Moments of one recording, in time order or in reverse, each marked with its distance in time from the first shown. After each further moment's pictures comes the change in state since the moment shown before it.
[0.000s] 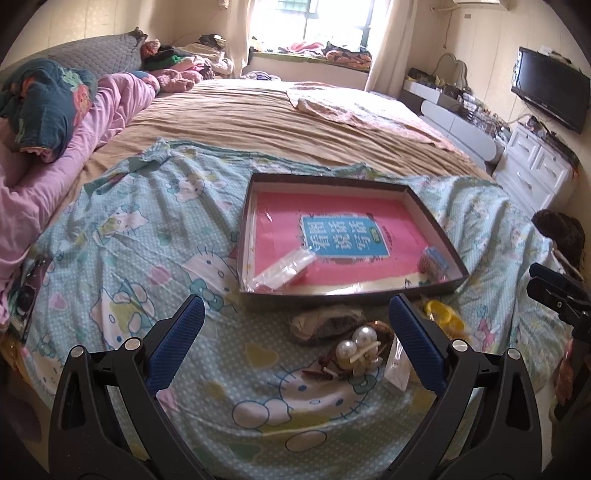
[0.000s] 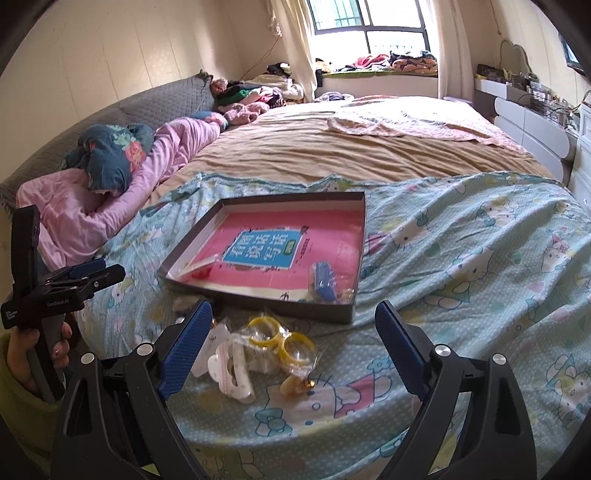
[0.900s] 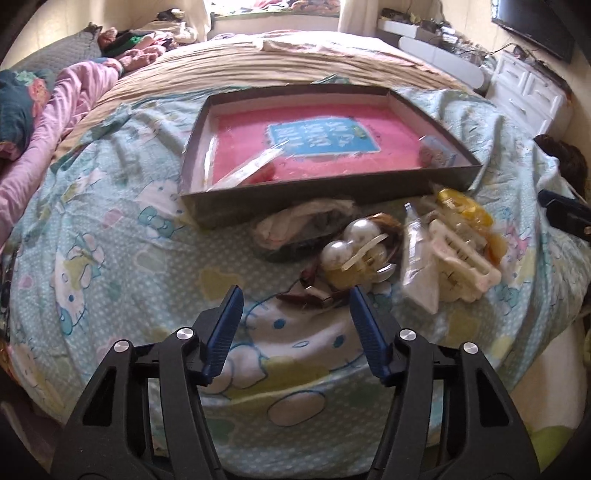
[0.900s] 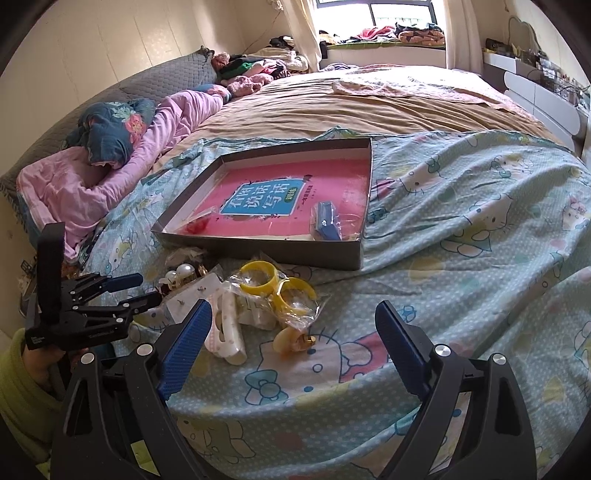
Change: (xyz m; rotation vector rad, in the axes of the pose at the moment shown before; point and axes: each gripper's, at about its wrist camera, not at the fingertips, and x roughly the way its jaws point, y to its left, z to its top) left arm 0.052 -0.024 -0.059 0.152 0.175 -0.010; right arm 0.025 -0.011 -0.039 0.021 0.103 0.038
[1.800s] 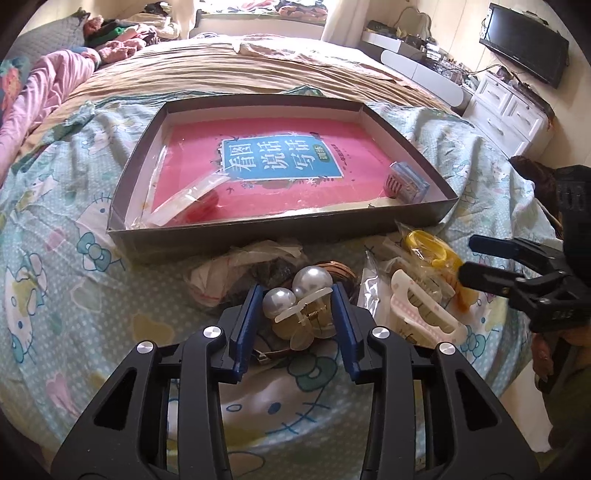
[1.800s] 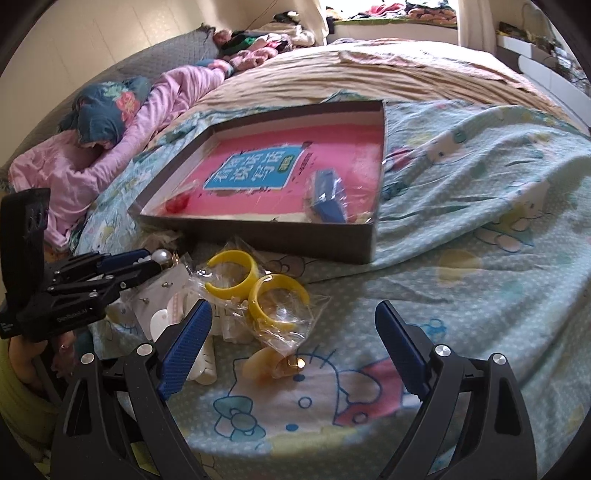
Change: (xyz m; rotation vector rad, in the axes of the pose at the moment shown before) left arm 0.023 -0.016 0.026 -0.051 -0.020 -0.141; right arm 0.062 -0.014 0.005 -0.012 0.112 0.046
